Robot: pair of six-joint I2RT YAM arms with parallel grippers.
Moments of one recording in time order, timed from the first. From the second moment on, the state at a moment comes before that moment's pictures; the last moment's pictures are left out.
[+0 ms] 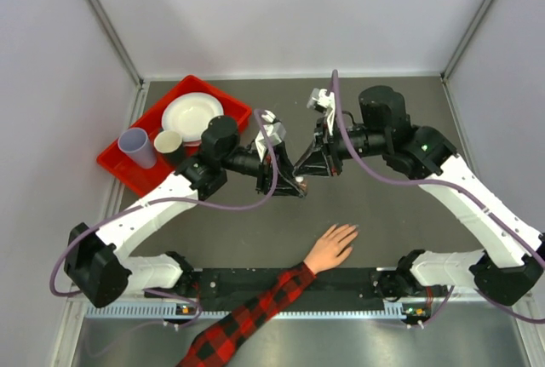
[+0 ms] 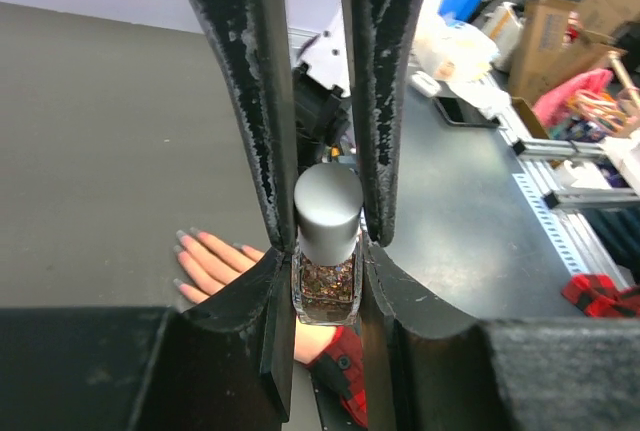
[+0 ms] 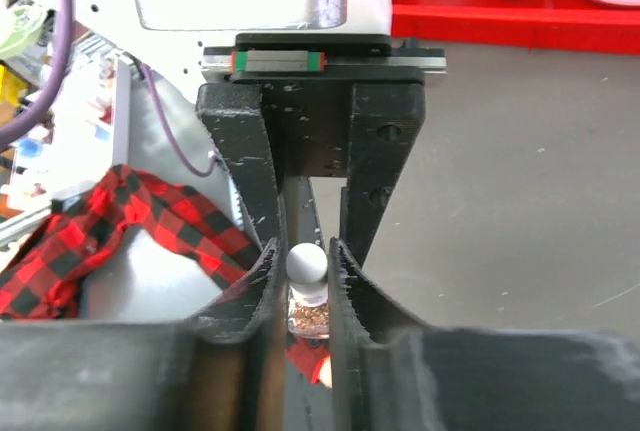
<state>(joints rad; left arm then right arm) -0.68 1.23 0.98 0.16 1.18 -0.26 0.74 1.21 1.47 -0.70 -0.72 0.10</state>
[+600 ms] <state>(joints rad) -0.67 1.12 0.98 -0.01 0.77 -0.21 1.26 1.16 1.37 -0.54 0.58 0.38</state>
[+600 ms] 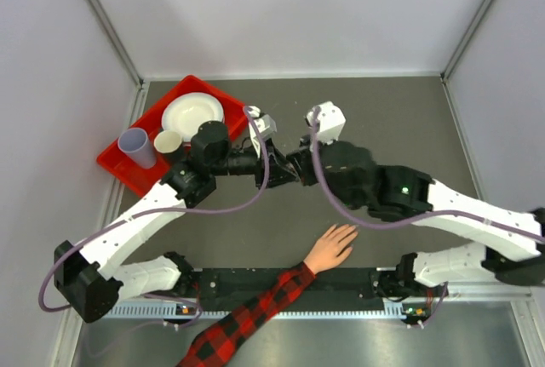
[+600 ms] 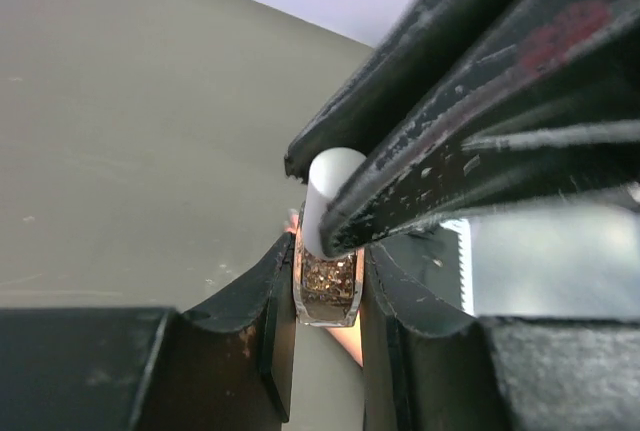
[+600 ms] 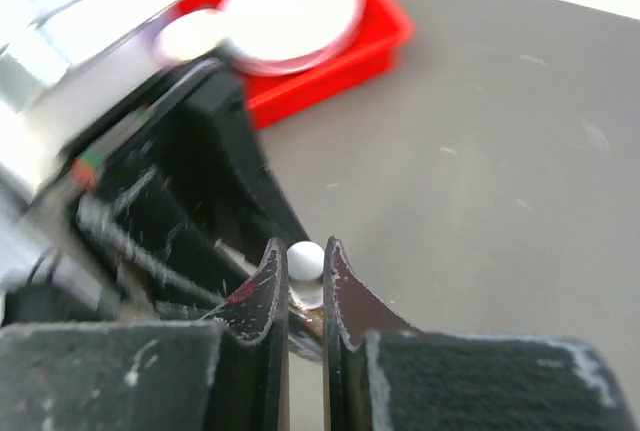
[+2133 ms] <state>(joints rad) -0.61 1.25 0.98 0.31 1.24 -0.40 0.69 1.25 1.48 -0.63 -0.81 0.13</state>
